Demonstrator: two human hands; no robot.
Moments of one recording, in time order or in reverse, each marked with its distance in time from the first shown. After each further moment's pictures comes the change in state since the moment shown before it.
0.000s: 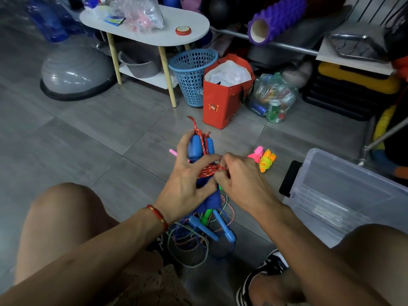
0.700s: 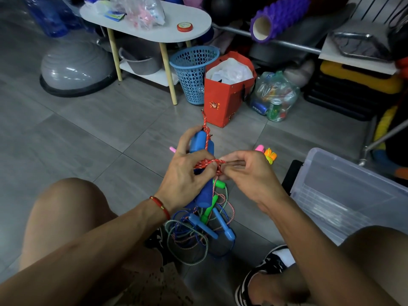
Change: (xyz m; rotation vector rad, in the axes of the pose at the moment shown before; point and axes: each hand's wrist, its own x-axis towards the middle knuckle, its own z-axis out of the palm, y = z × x) left_hand 0.013 -0.005 0.000 -0.122 0.101 -0.010; right_hand 0.003 0.010 -0.005 0.718 -0.040 0.379
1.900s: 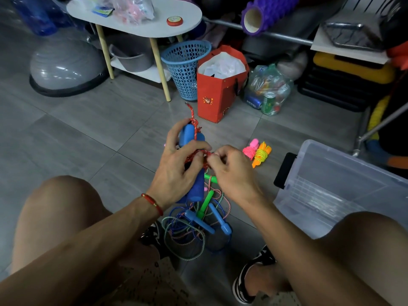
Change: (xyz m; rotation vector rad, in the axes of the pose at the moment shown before) left_hand -0.001 0.001 0.003 0.077 0.051 0.032; right_hand -0.001 0.005 0.020 -0.244 0.108 -0.113
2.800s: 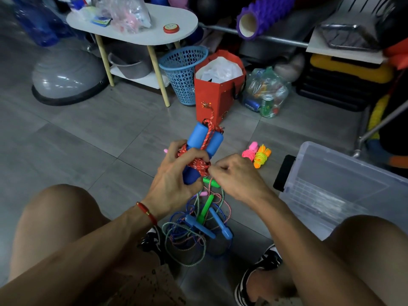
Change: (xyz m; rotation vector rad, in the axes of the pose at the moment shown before) left_hand -0.003 0.008 -0.003 -0.005 -0.125 -0.097; right_hand 0.002 0.003 -0.025 -0.157 -0.160 0.012
